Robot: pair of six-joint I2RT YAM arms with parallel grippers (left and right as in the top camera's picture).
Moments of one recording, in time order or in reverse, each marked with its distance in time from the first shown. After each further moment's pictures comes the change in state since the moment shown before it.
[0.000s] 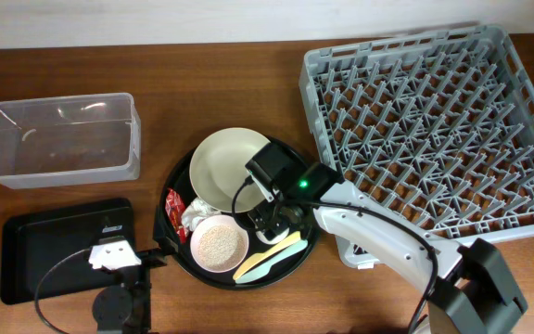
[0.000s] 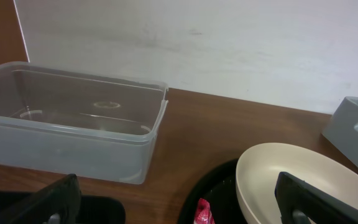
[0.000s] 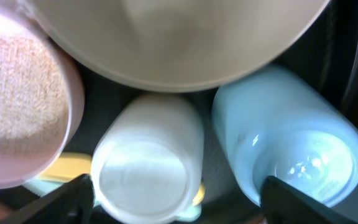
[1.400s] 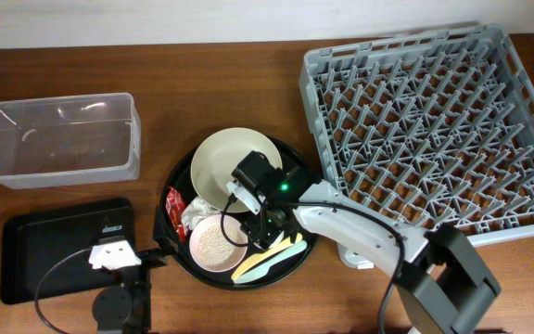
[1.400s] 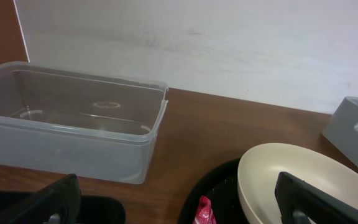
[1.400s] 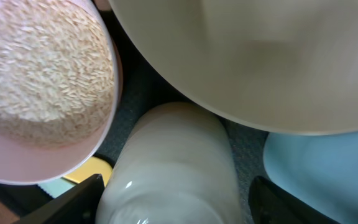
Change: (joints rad) left arm 0.000 0.000 0.000 0.000 0.000 0.000; right arm 0.041 0.111 0.006 0.068 -0.077 -0.161
